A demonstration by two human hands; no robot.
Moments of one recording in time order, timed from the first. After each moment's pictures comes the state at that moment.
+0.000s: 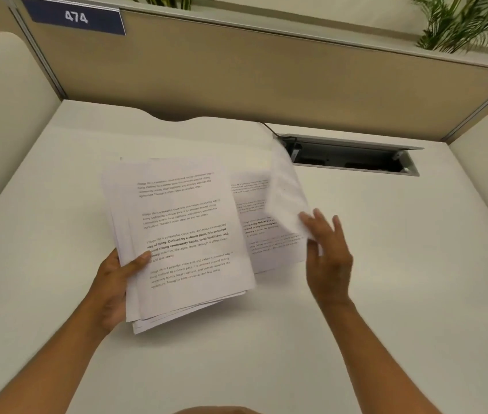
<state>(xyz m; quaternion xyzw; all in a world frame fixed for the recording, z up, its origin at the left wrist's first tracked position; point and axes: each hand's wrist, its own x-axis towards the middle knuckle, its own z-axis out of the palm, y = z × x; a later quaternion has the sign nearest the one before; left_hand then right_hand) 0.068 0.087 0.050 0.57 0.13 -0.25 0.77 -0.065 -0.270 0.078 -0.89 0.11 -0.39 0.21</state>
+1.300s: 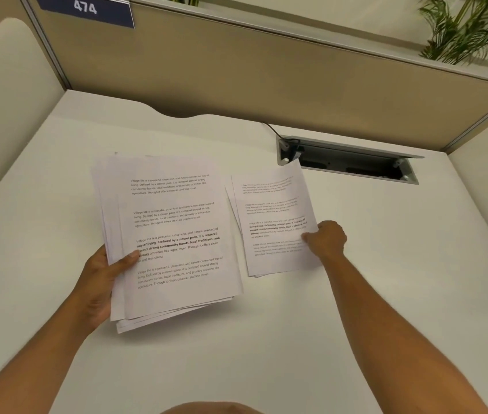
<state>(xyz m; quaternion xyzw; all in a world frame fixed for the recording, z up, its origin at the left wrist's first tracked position) 0.069 0.107 0.048 0.58 0.13 -0.24 0.77 0.001 -0.334 0.058 -0.82 0.49 0.02 0.28</state>
